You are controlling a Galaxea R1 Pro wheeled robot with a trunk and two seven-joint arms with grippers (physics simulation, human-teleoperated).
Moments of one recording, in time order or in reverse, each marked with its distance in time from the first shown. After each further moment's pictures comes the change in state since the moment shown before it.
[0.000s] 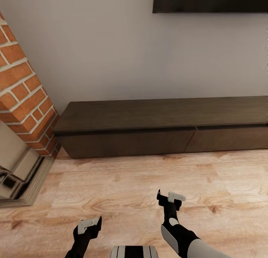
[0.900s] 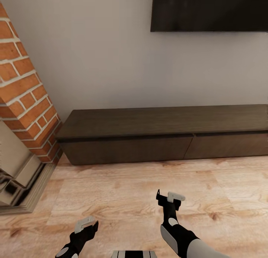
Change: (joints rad) left arm 0.000 0.015 0.128 -0.072 0.081 0.341 -0.001; right arm 0.000 0.004 0.001 0.000 0.008 0.000 -0.001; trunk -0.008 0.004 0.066
